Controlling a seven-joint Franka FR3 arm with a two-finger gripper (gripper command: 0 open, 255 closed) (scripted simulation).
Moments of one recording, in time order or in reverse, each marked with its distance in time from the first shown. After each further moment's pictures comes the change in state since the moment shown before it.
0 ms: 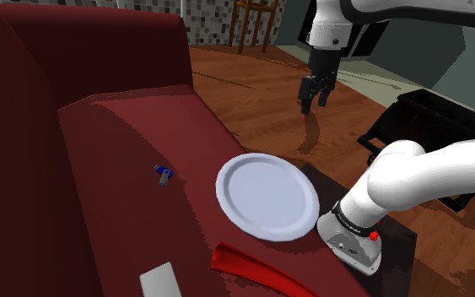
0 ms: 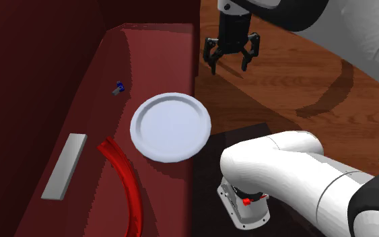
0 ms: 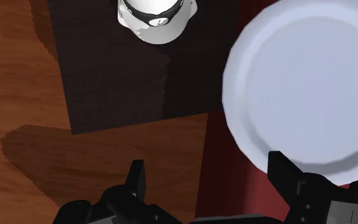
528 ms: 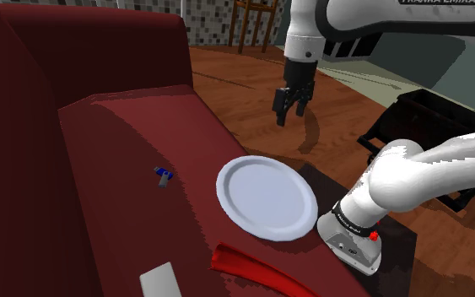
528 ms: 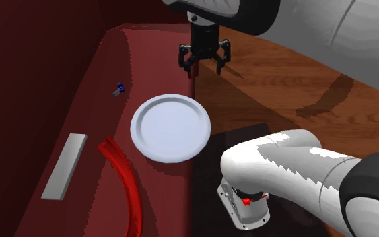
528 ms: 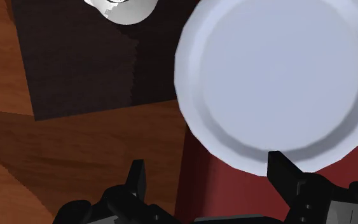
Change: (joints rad) arm 0.048 0.086 0.114 -0.012 0.084 0.140 0.111
